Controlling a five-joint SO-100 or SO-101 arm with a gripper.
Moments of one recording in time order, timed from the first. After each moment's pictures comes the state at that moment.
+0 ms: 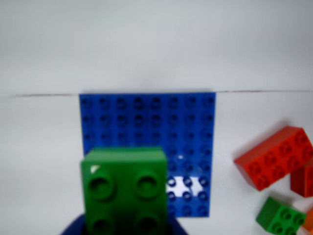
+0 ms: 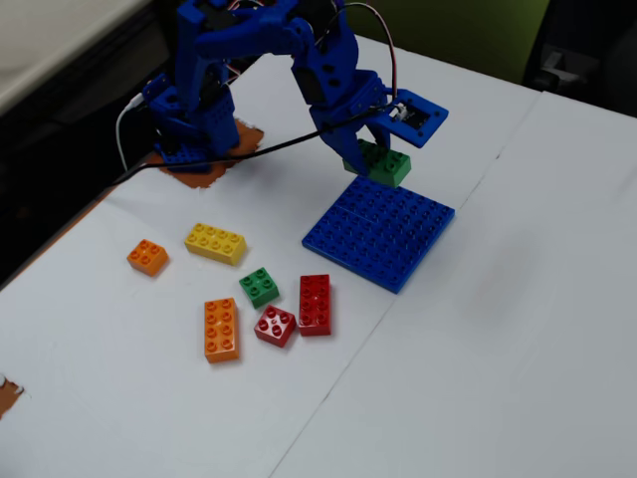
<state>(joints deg) -2.0 67.9 42.0 90.1 -87.4</state>
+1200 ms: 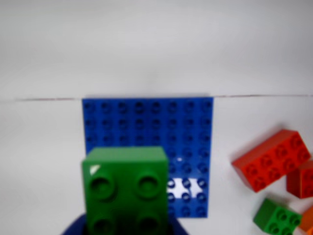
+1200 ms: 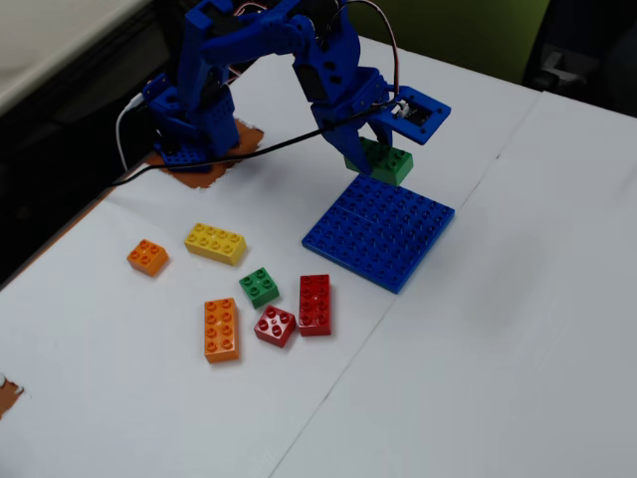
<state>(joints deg) -2.0 64.6 34.4 94.0 -87.4</state>
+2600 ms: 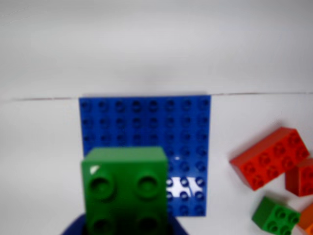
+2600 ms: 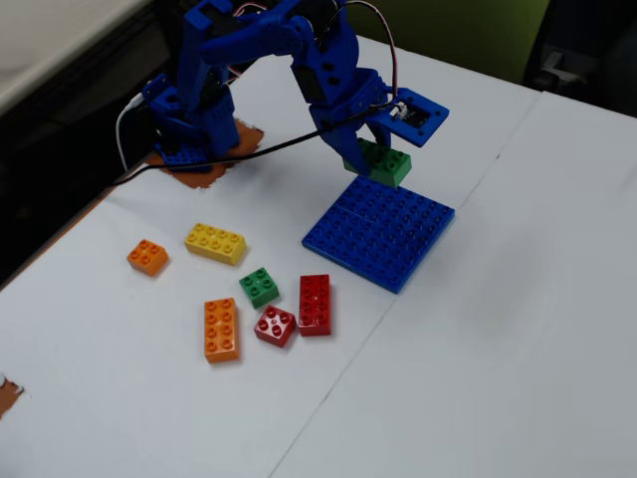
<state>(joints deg) -1.3 64.6 34.4 94.4 -87.4</state>
